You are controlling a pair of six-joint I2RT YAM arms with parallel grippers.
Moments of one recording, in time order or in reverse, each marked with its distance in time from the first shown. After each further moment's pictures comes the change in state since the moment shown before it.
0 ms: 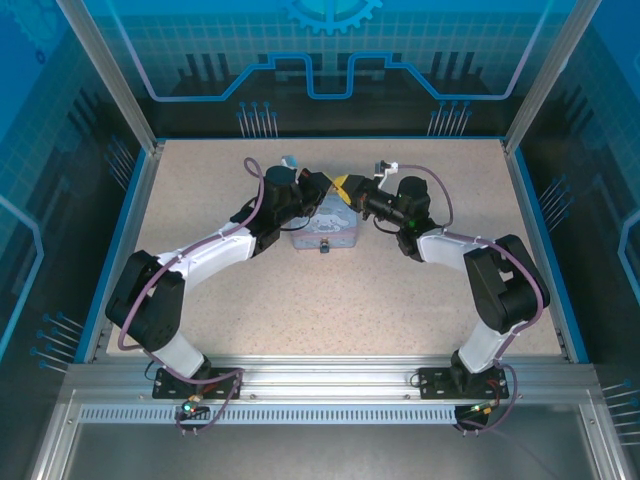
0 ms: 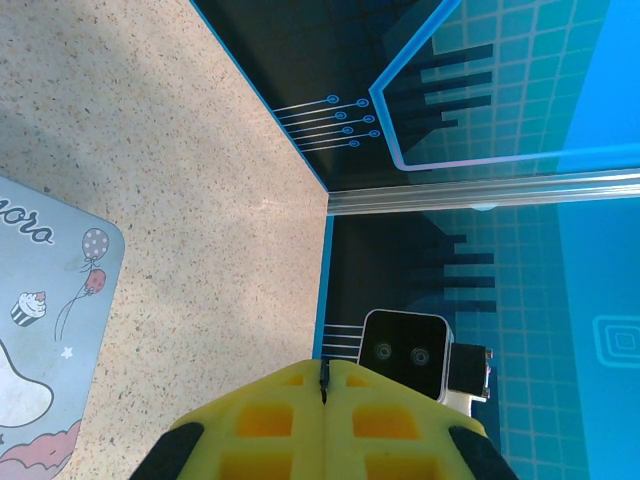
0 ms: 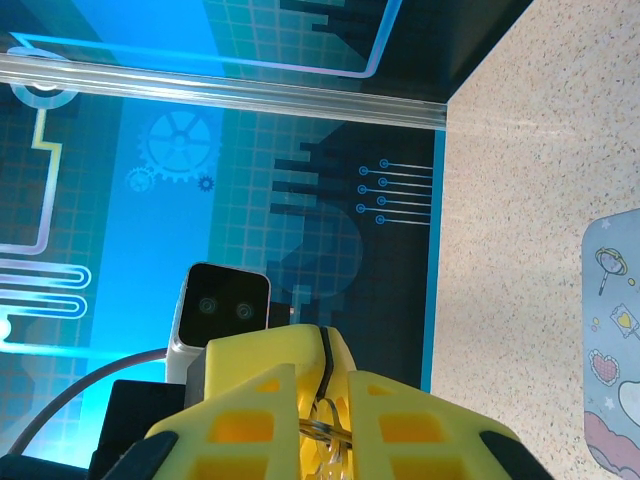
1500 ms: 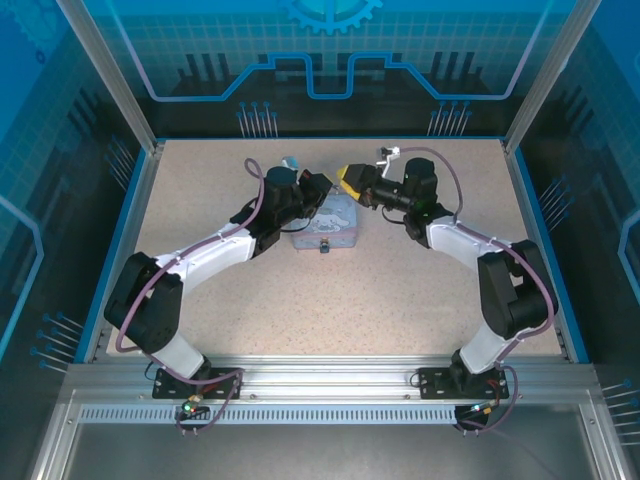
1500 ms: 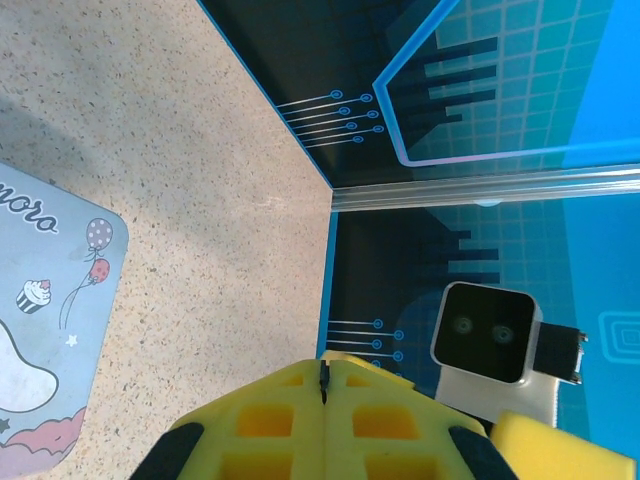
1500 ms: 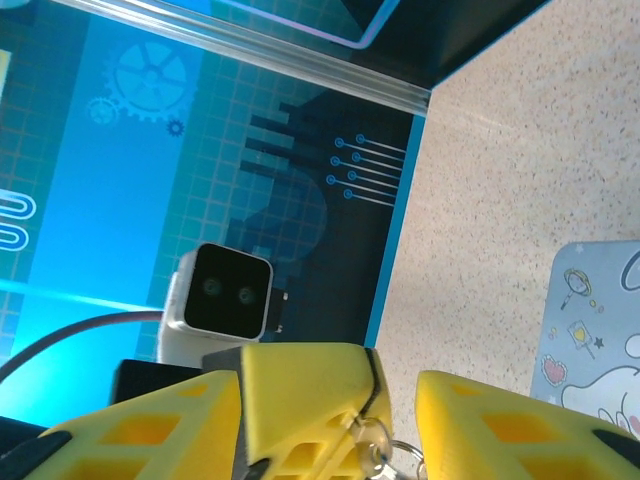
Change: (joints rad) left arm -0.011 -0.013 0.000 -0.024 -0.010 0.005; right arm -0.052 -0.043 0.122 -0.285 -0.135 -0.263
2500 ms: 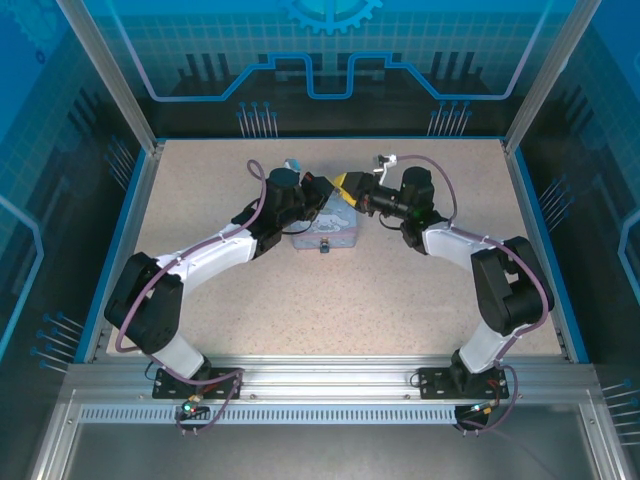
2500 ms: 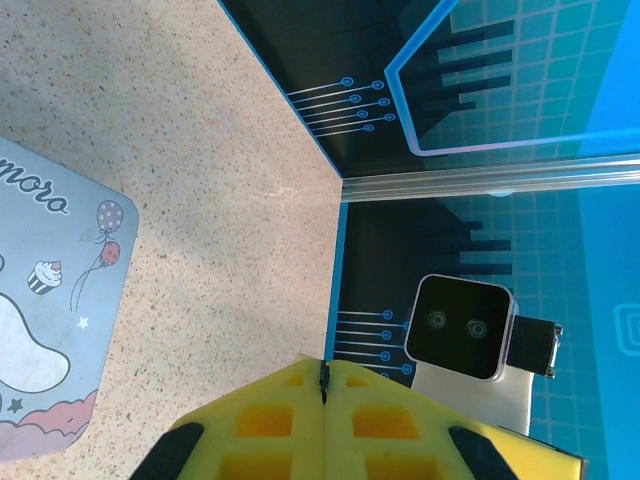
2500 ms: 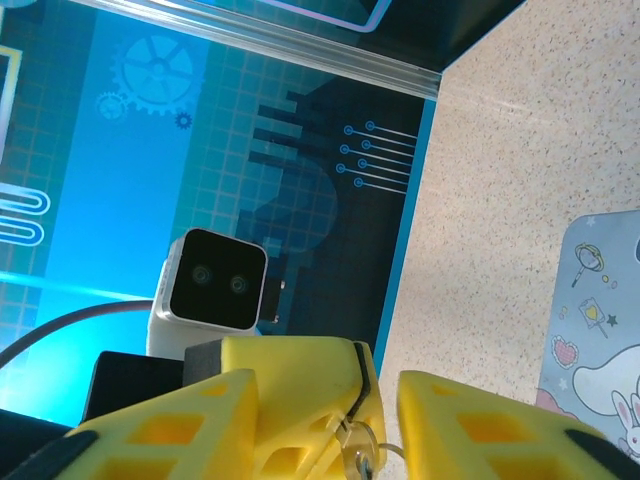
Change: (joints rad) left arm -0.009 0.000 0.001 -0.025 -0.001 0.004; right arm 0.014 0.021 -0.067 0.128 -0.006 0.064
